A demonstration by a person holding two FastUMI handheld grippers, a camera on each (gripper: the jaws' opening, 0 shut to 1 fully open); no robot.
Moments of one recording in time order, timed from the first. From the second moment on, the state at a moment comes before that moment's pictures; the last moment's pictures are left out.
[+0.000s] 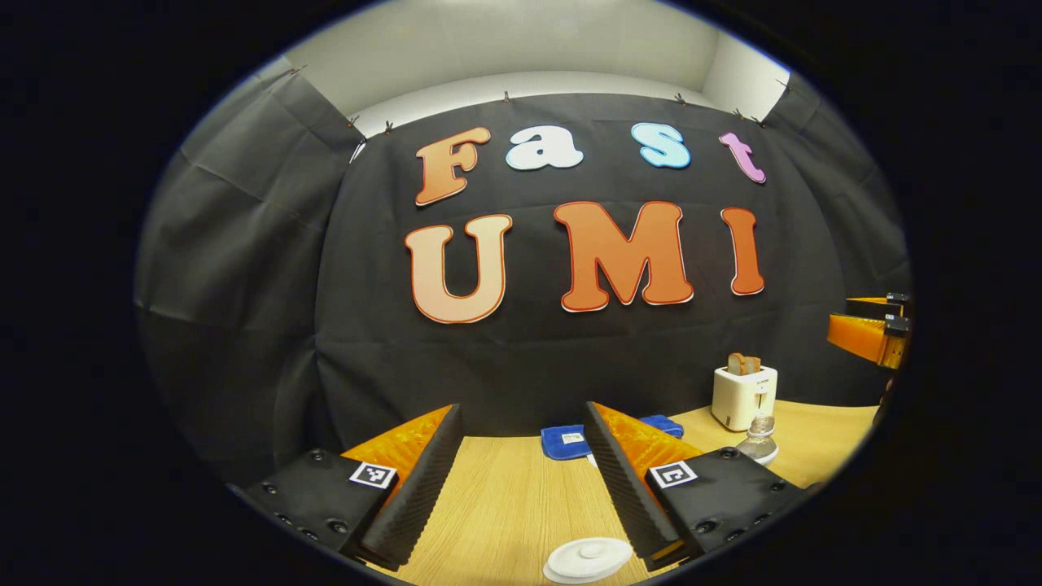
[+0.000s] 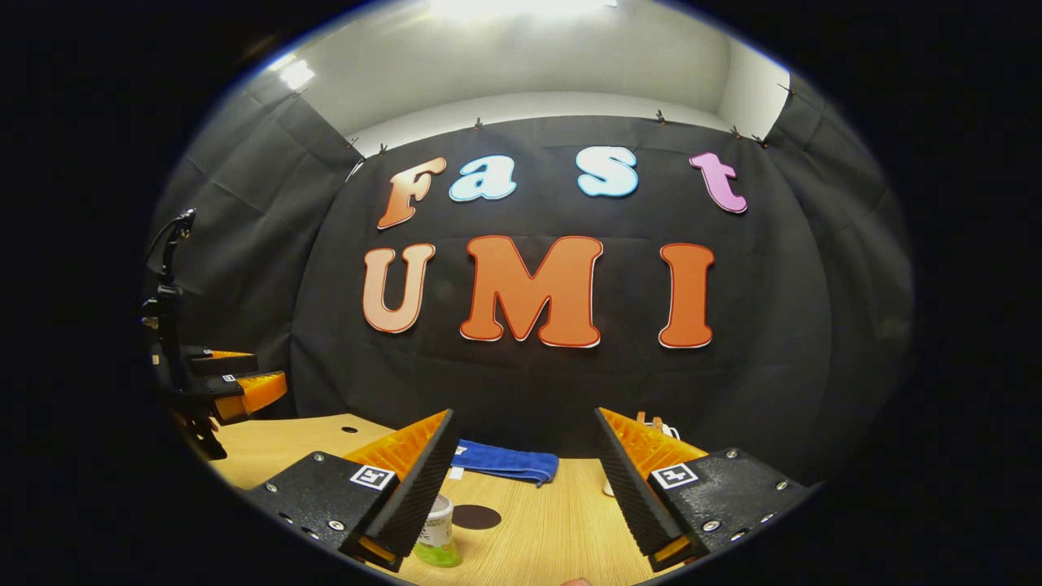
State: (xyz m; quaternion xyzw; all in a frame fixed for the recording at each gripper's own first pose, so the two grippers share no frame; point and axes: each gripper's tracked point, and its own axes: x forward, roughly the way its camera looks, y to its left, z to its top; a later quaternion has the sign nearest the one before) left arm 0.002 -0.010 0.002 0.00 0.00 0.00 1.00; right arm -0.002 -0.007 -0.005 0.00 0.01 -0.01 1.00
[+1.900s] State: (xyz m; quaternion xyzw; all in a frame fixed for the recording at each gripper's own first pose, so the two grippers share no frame) left arm -0.015 -0.065 -0.162 -0.02 0.18 -0.08 0.98; right arm -0.017 0.085 -0.119 0.04 0.13 0.12 0.98
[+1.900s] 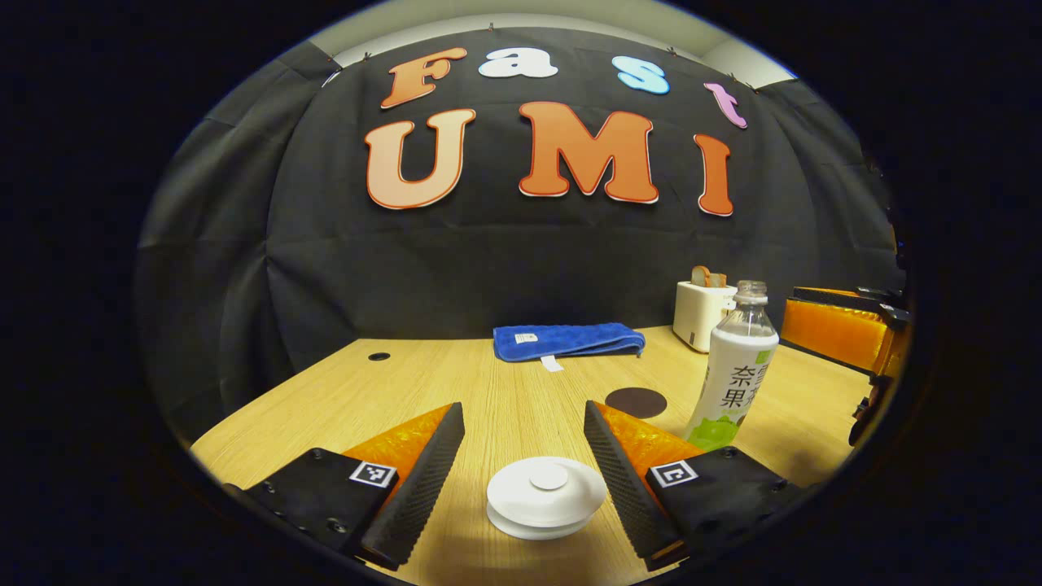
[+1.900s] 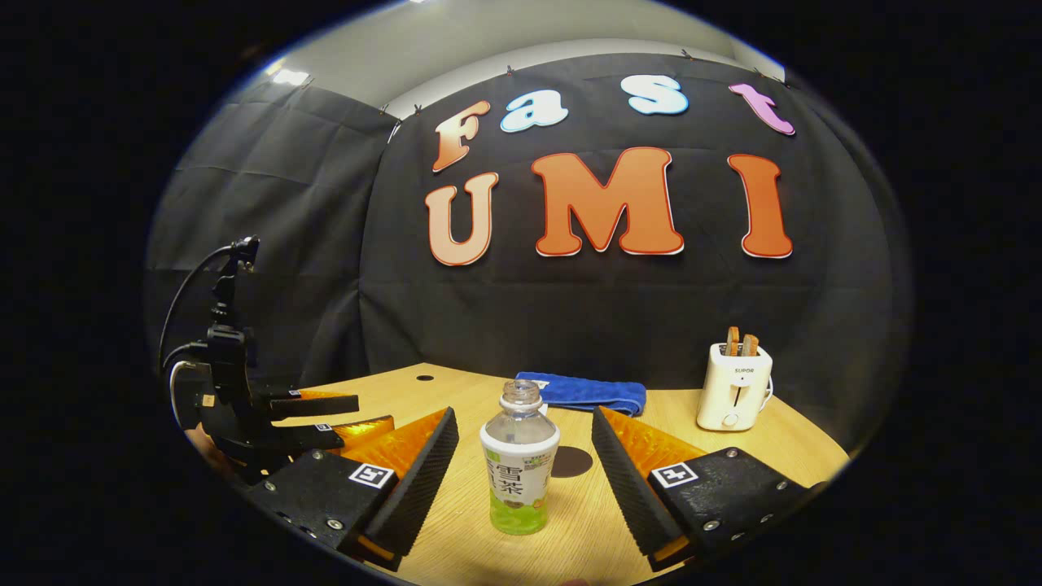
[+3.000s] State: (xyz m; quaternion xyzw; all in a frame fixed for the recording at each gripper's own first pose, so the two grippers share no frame) left arm -0.010 -0.081 -0.209 0.05 0.23 -0.10 0.97; right arm -0.016 0.065 -0.166 0.07 0.19 0.11 0.97
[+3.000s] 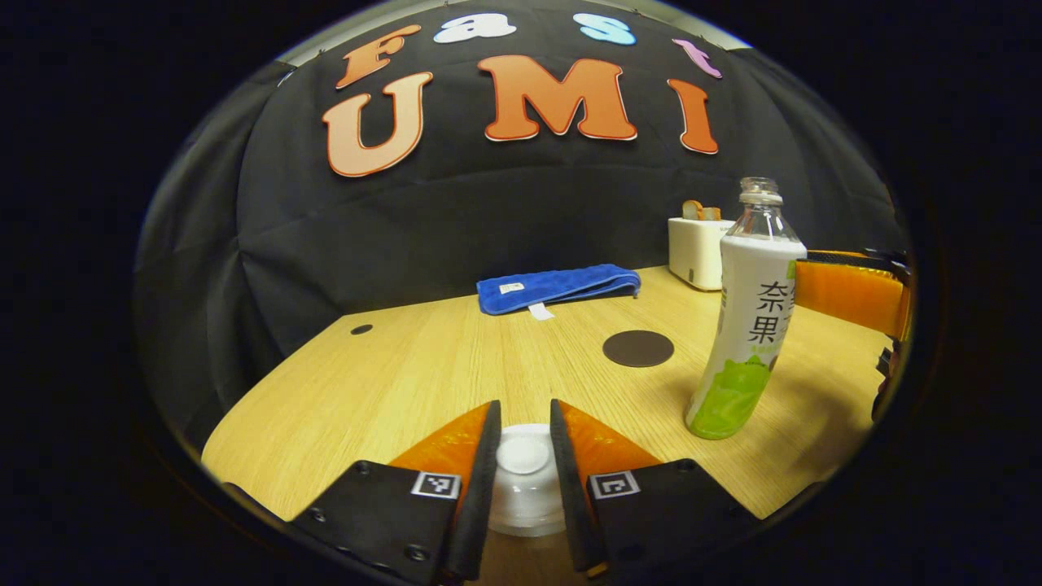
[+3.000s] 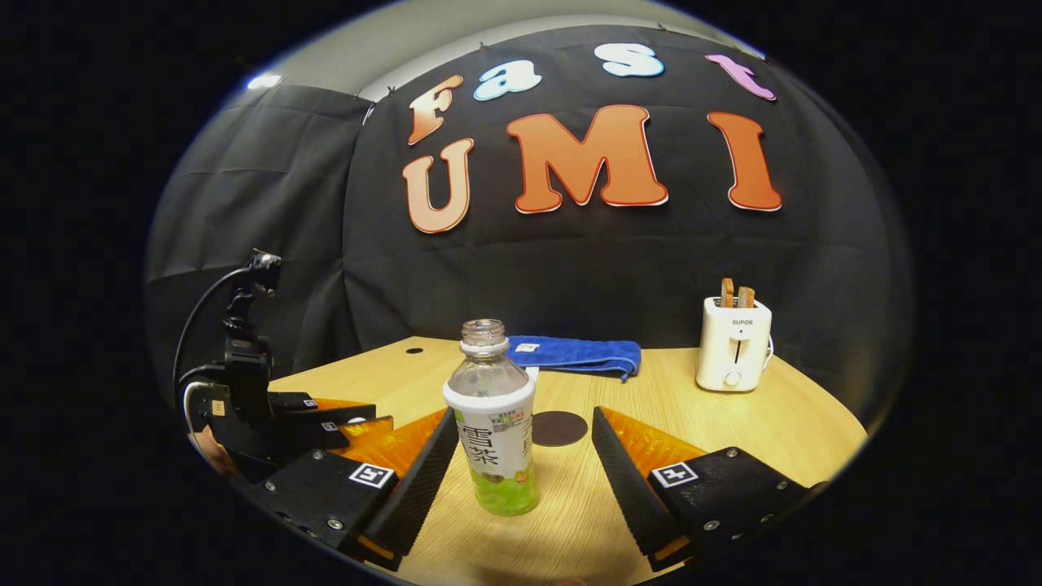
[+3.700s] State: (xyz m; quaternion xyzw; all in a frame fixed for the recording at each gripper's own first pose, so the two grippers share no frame) left arm 0.001 -0.075 -0.183 0.03 0.19 -0.10 0.98; right arm -0.005 0.084 -0.210 0.05 0.25 0.12 0.96
